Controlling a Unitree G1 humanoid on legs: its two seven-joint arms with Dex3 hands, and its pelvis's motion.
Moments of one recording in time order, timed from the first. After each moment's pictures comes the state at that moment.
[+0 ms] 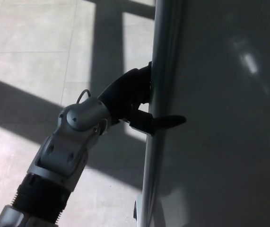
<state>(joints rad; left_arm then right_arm) -0.61 0.17 -0.26 0.24 -0.09 0.24 -0.46 -0.05 -0.37 -0.26 1.13 0.03 -0.57 0.08</state>
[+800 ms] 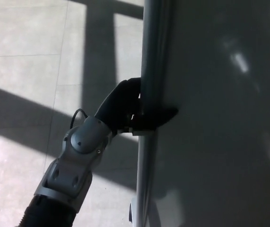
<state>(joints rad) -0.50 0.14 -0.21 0.28 -0.02 0.06 -0.29 -0.06 -0.37 -0.25 1.14 0.03 -0.57 0.08</state>
